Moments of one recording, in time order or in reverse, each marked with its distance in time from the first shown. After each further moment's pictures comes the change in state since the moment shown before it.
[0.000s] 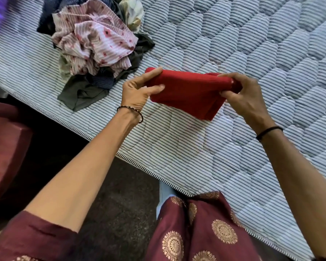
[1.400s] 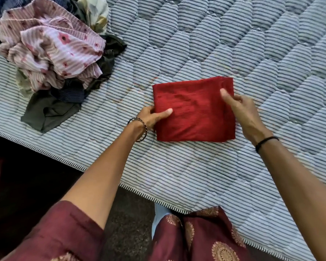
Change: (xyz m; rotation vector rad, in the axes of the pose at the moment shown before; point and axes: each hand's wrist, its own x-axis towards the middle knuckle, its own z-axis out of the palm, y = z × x) left_hand 0.050 -0.097 0.054 0.439 -0.349 -0.496; right_hand 0.009 0.095 -0.005 0.408 0.049 0.449
